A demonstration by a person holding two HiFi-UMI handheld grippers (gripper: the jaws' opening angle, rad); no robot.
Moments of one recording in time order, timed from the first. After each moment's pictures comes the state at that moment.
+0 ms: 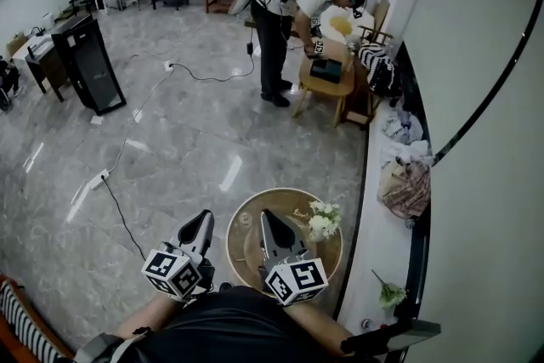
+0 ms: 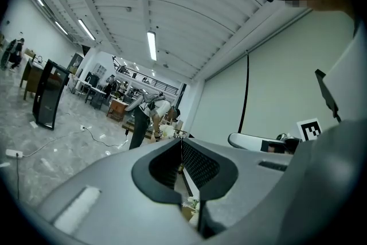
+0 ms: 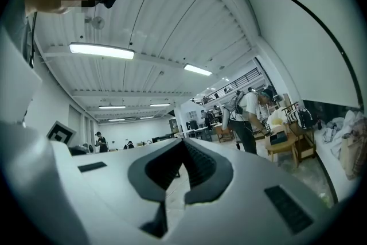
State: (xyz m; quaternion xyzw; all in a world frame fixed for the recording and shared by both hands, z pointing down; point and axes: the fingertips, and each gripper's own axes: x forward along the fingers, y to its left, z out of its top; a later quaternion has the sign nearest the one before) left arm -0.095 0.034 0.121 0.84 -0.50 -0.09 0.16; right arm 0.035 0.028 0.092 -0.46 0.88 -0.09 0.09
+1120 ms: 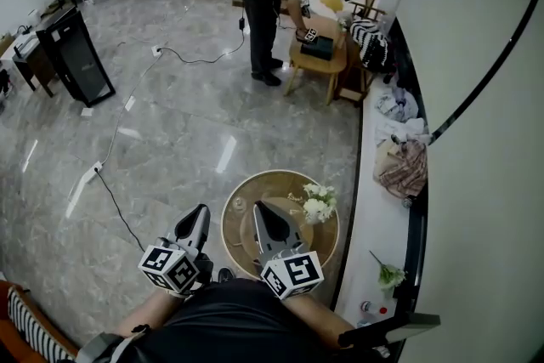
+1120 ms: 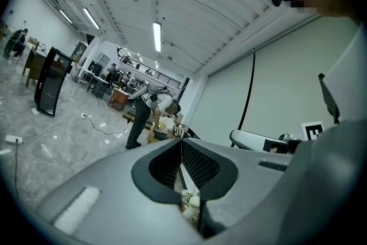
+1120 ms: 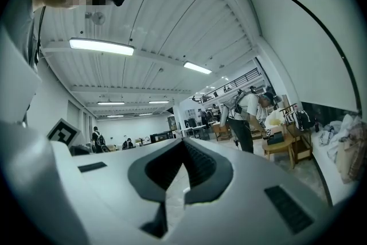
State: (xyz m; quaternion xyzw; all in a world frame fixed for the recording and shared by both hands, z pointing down) left arm -0.081 0.025 0.145 0.84 -0.49 -0.07 0.21; right arm 0.042 0.023 0.098 -0.47 0.88 -0.08 0.07
